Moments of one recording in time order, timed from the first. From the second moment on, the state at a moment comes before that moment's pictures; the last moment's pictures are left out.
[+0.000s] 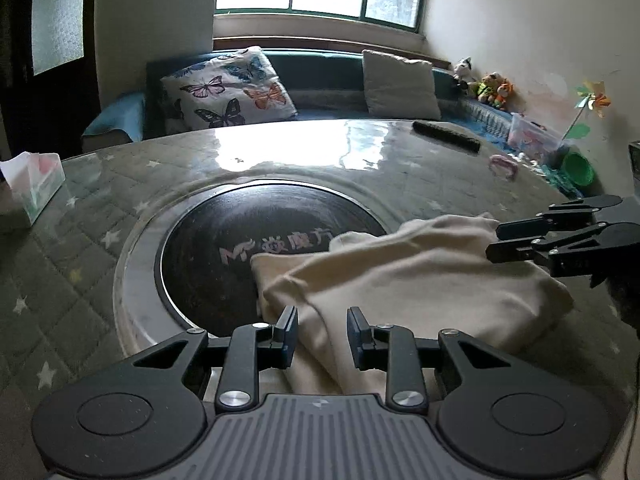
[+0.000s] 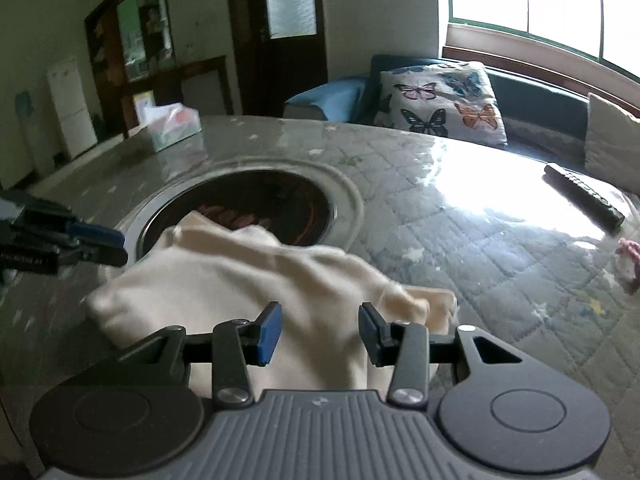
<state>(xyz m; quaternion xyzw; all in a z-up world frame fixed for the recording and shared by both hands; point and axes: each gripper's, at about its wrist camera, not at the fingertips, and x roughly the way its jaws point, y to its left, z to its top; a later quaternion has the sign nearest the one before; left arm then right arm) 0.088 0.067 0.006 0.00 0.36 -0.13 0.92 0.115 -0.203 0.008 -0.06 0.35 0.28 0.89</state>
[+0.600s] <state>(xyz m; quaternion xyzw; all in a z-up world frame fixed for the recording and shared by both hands) 0.146 0.036 -0.005 0.04 0.37 -0.14 0.92 0.153 -0.188 -0.002 -0.04 0.35 0.25 0.90</state>
